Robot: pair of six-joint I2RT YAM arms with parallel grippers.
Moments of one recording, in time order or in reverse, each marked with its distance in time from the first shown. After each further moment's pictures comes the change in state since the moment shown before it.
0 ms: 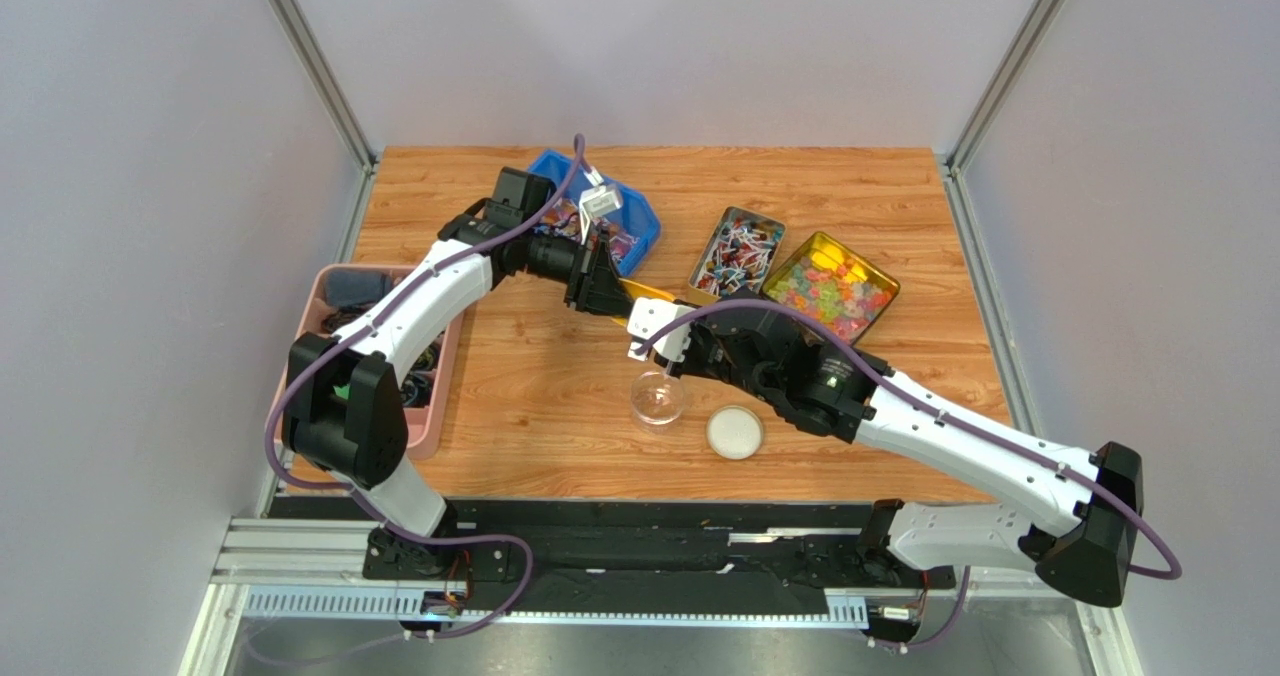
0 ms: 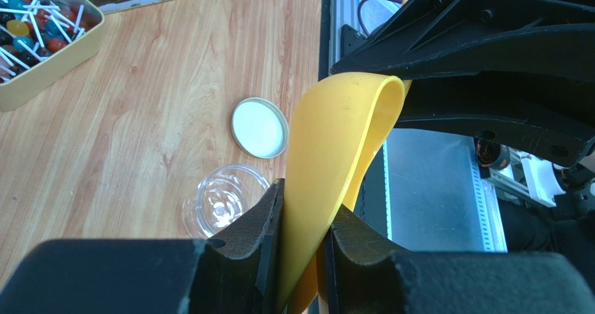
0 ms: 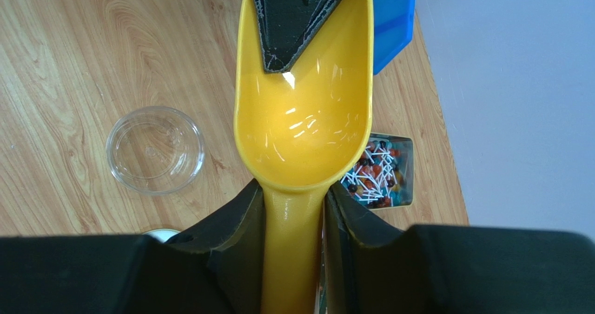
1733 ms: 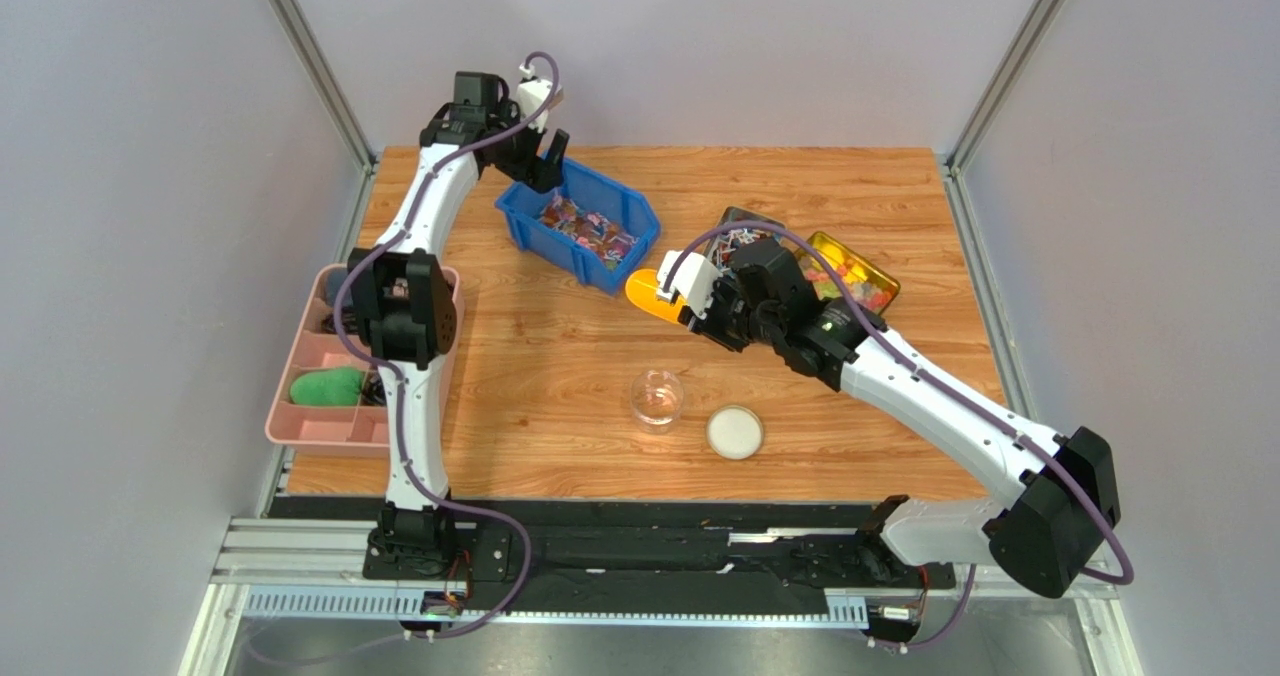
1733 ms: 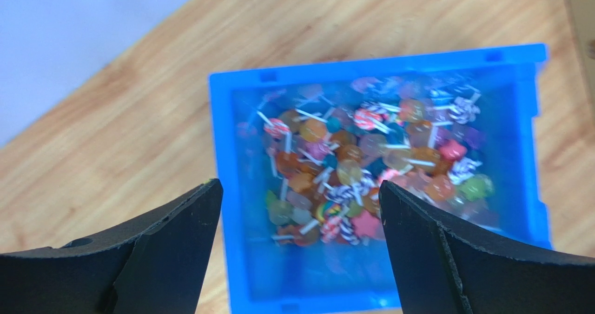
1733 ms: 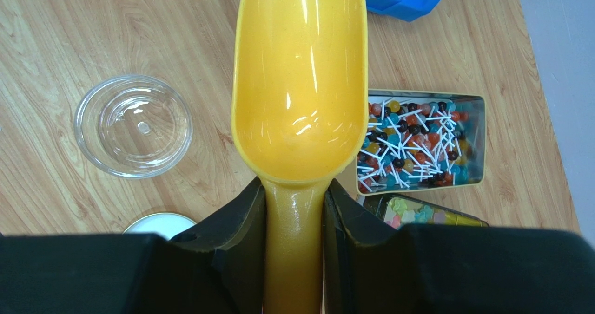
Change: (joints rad) left arm 0.267 0.636 0.856 -0.099 -0.812 0.201; right arm -0.297 0.119 0.025 -0.052 -0.299 0.048
